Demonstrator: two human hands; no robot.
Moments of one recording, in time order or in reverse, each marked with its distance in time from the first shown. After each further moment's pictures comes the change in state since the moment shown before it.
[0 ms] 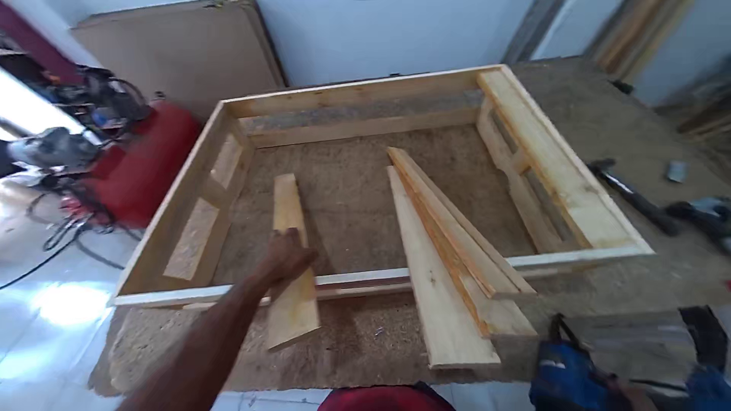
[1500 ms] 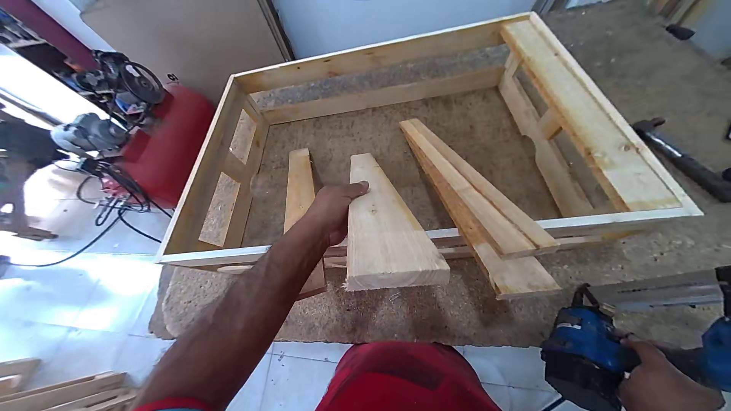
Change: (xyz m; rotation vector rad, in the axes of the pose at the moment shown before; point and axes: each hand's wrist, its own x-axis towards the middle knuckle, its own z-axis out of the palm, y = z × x) left_hand -0.094 0.080 -0.033 -1.365 -0.323 0.067; right_hand -0.005 0.008 0.019 -0.081 0.086 -0.064
